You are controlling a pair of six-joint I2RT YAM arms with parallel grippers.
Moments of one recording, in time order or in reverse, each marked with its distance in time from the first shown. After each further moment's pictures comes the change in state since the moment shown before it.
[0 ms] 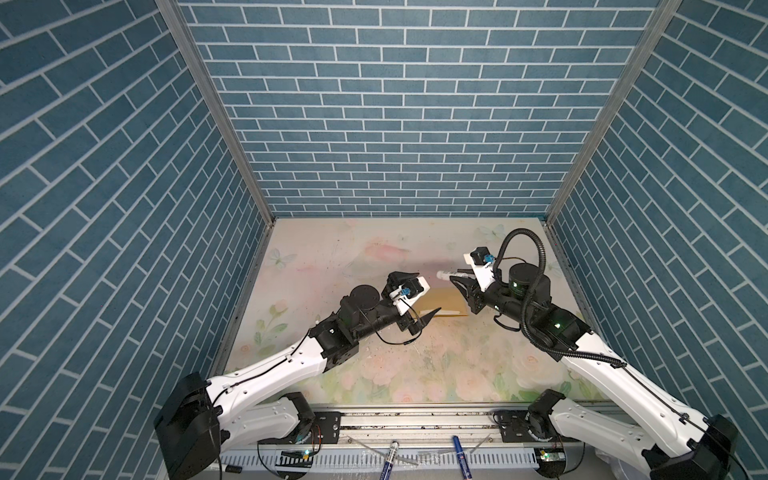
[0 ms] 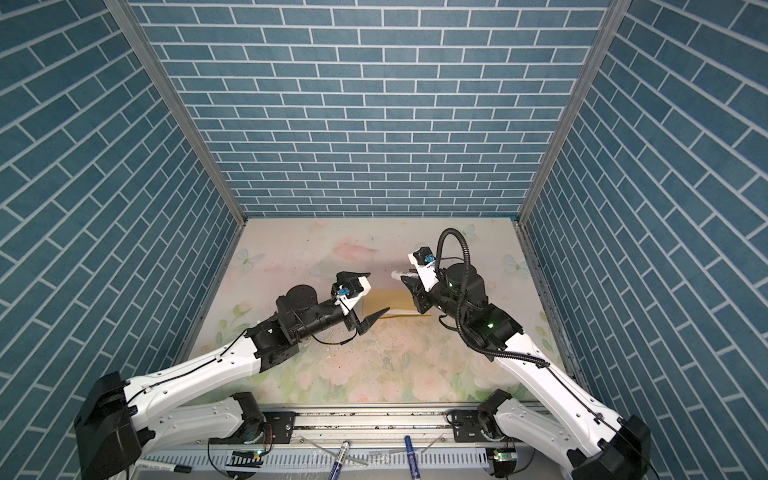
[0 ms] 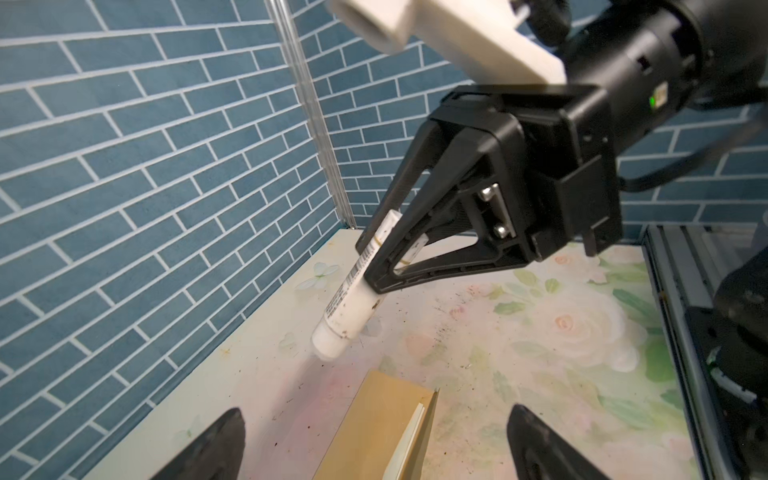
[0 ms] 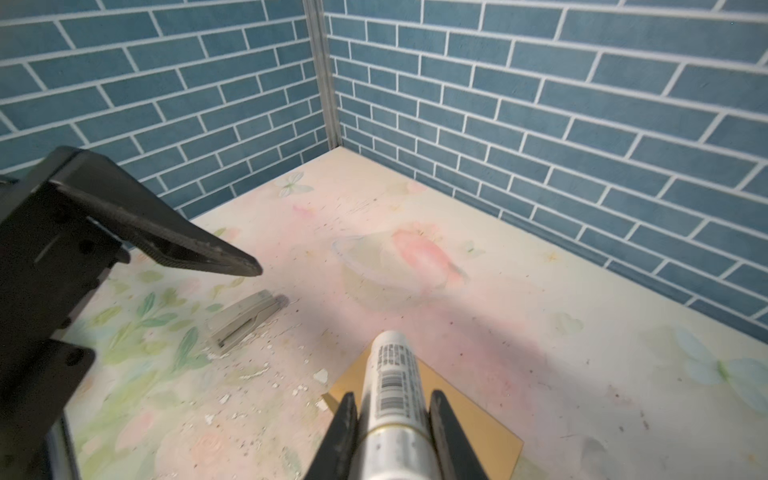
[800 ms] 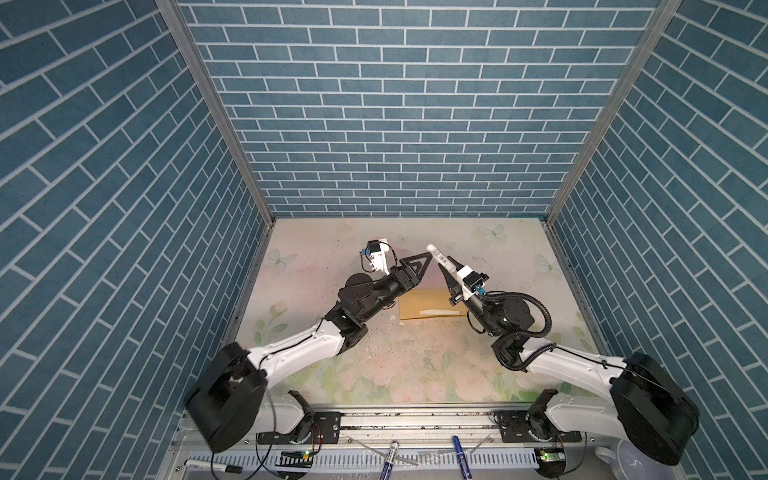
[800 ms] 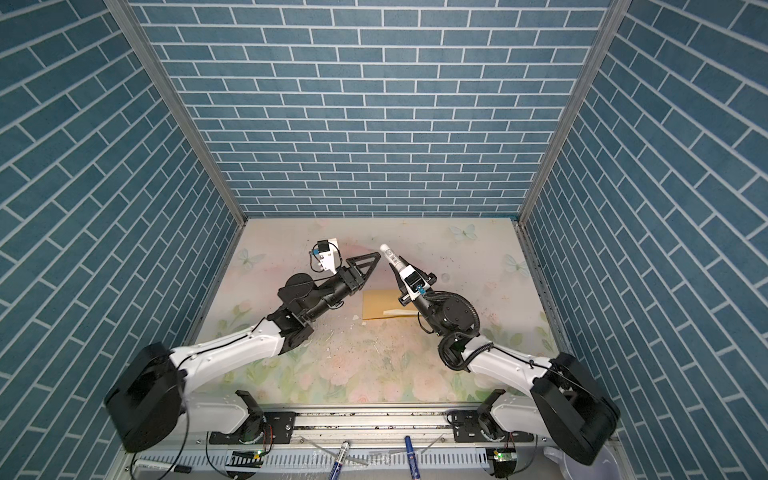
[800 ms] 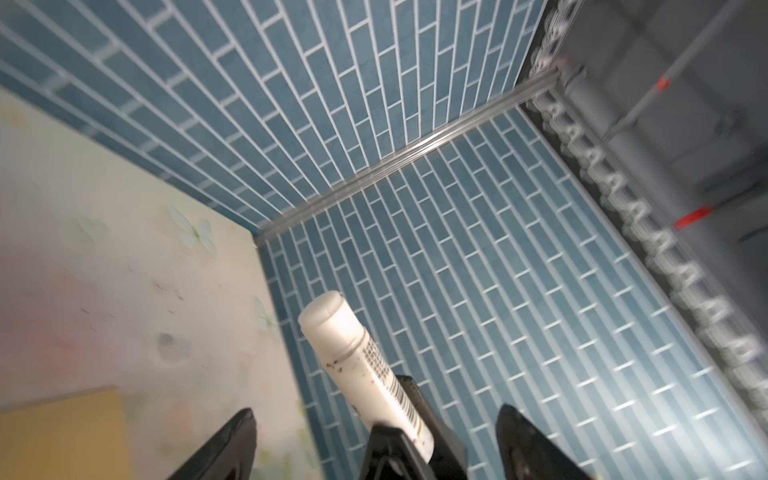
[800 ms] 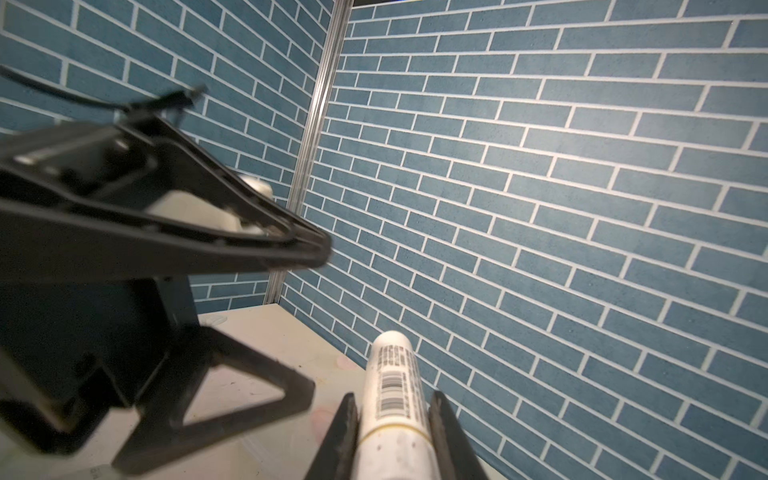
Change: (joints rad) left arm 0.149 0.127 0.013 0.381 -0.008 -1.334; right arm 0.097 0.217 -0.398 1.258 0.198 -0.323
